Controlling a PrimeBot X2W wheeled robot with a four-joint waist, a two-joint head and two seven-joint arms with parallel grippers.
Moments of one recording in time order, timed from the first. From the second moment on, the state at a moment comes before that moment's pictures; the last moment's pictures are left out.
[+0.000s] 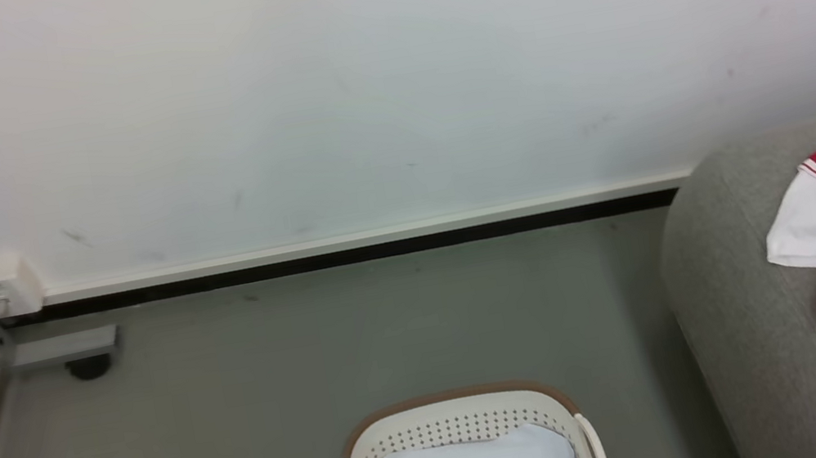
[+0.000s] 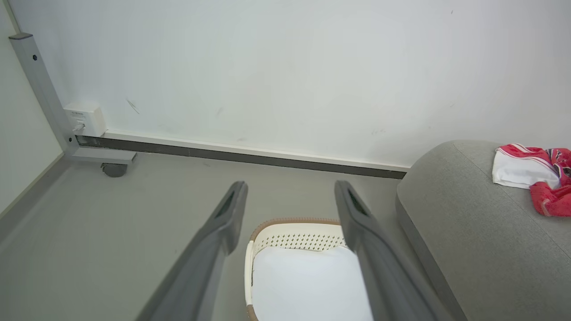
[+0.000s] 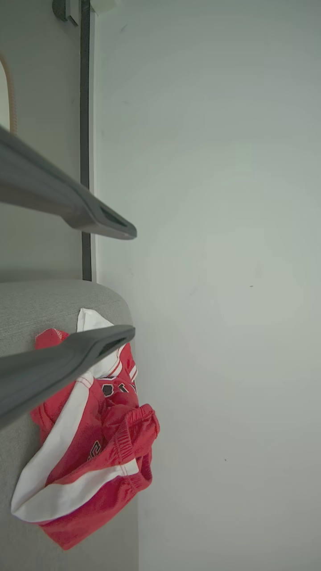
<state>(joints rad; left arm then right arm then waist) 0.02 0.27 -0.37 0.20 -0.49 0.12 -0.26 -0.03 -0.05 -0.19 0.21 0.10 0.13 -0.26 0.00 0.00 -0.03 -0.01</state>
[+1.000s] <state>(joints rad) 0.12 0.10 -0.13 0.28 -0.30 -0.03 -0.25 0.06 -0.03 -0.05 0.35 0.18 0.13 -0.24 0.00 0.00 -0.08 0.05</state>
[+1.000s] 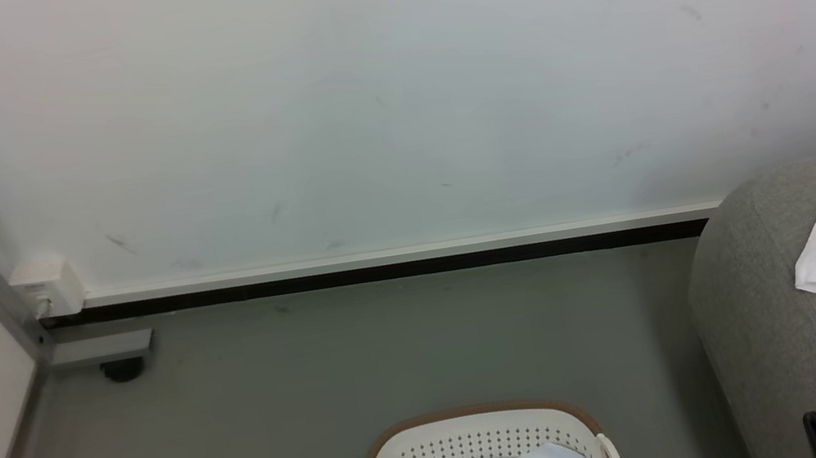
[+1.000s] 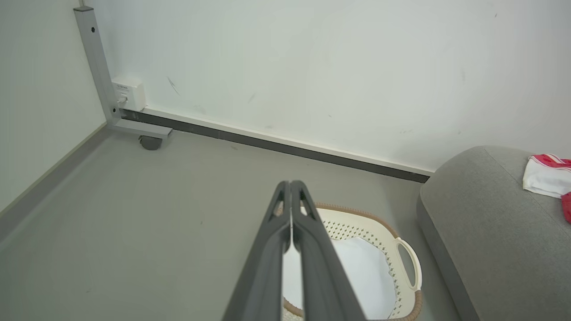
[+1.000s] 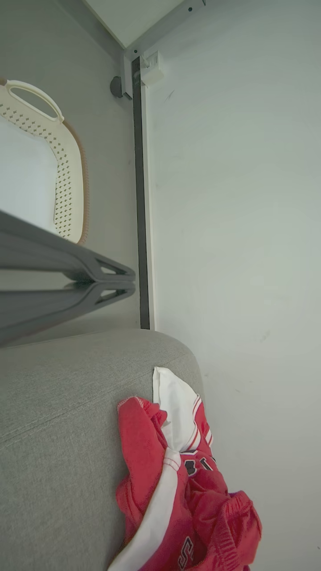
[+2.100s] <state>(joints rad) 0.04 0.08 -0.04 0.27 -0.82 -0.07 -0.11 0.00 -0.03 -0.07 0.31 0.75 0.13 -0.10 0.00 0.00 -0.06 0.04</state>
